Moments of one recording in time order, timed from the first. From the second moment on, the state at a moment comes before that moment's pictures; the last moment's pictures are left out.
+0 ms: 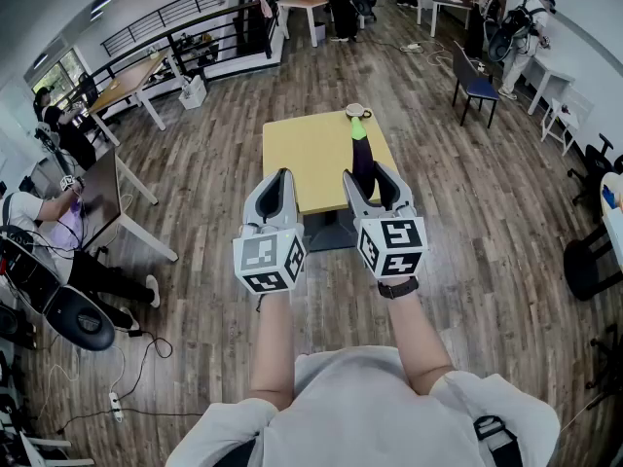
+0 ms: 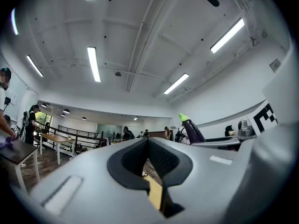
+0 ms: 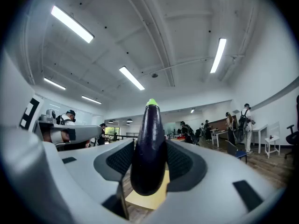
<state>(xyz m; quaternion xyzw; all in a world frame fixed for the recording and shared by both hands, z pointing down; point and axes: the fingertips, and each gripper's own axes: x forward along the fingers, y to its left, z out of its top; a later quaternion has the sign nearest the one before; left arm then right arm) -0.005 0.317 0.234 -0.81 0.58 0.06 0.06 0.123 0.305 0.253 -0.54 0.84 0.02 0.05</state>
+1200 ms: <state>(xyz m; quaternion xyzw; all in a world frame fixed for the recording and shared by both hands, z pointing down) -0.004 0.137 0.278 -0.81 0.58 0.05 0.02 0.123 0.140 0.288 -0.51 0.86 -0.01 0.04</state>
